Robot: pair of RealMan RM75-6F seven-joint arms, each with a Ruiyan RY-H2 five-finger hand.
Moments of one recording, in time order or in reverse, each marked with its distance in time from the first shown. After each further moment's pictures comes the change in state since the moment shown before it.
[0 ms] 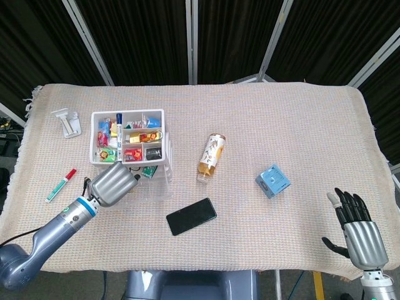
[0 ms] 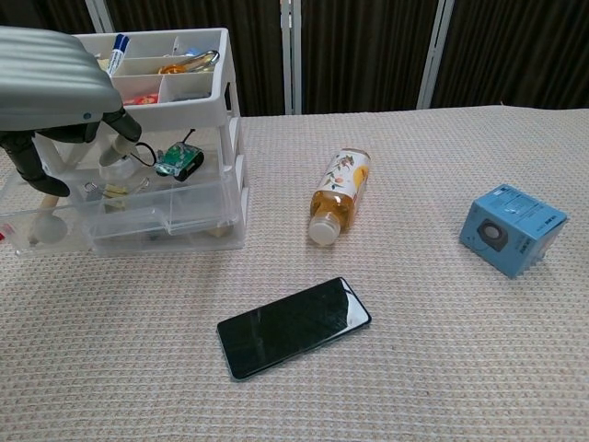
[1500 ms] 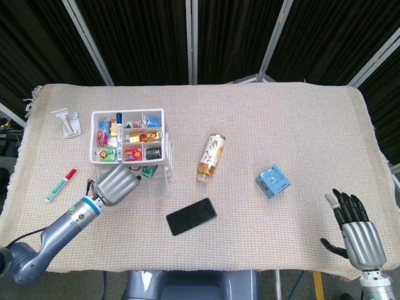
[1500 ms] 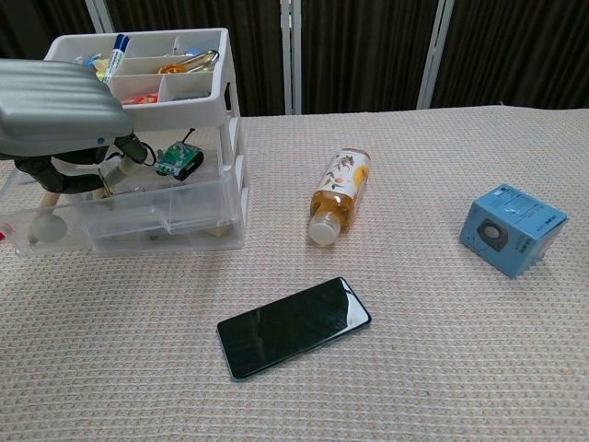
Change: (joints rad) left arm -0.051 -0.070 0.071 0.058 -0.048 0.037 -0.009; right arm 0.004 0.001 -0.008 0.000 -0.001 -0.011 0.011
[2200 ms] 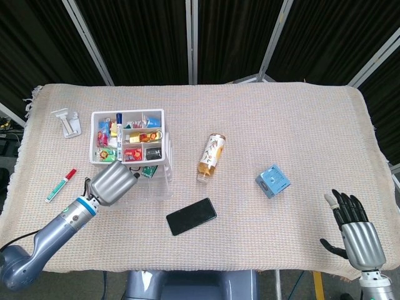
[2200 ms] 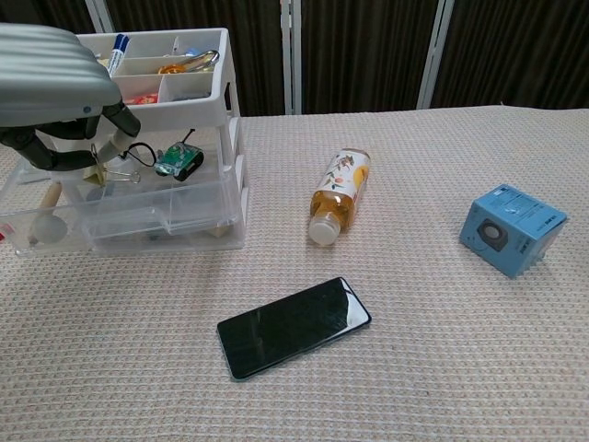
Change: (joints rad) left arm 0.014 0.059 -0.009 -0.065 0.037 0.061 -0.035; right arm -0.001 0.000 -0.001 -0.002 -0.002 0.003 -0.003
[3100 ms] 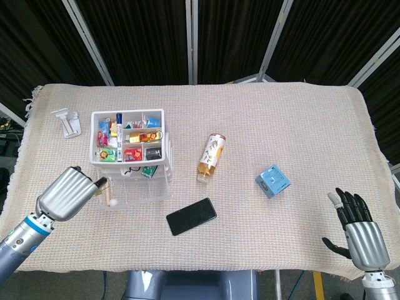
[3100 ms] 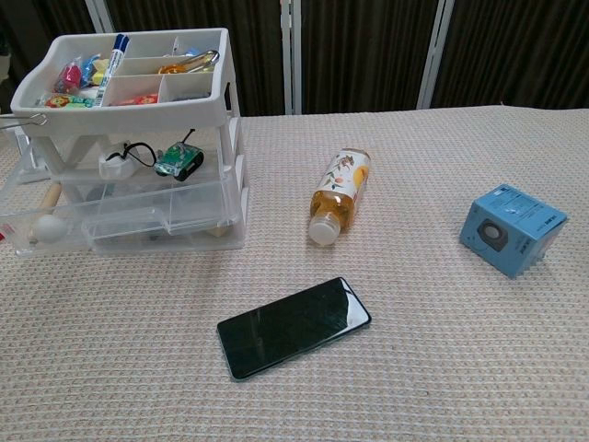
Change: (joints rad) left arm 0.250 0.212 0.082 -0.019 0.380 0.292 -0.393; right arm -0.005 0.009 0.004 -0.006 -0.009 0.021 0.012
